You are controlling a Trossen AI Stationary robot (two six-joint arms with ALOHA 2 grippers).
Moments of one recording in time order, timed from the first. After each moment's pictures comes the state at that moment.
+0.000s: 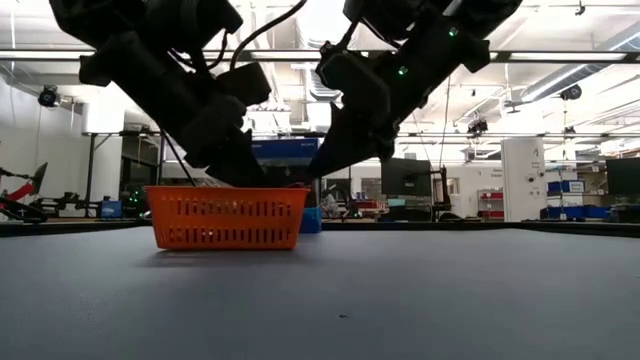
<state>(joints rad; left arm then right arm) -0.22 1.61 0.73 0.10 -0.41 -0.33 0.11 1.83 1.08 0.00 0.18 0.27</state>
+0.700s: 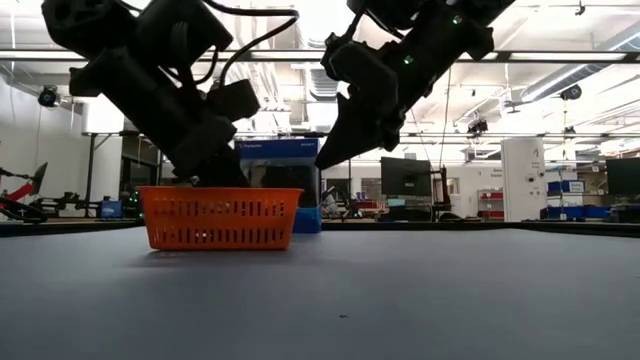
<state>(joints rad) -0.22 1.61 0.67 0.10 -0.43 -0.38 0.10 1.78 1.09 -0.08 0.18 0.26</state>
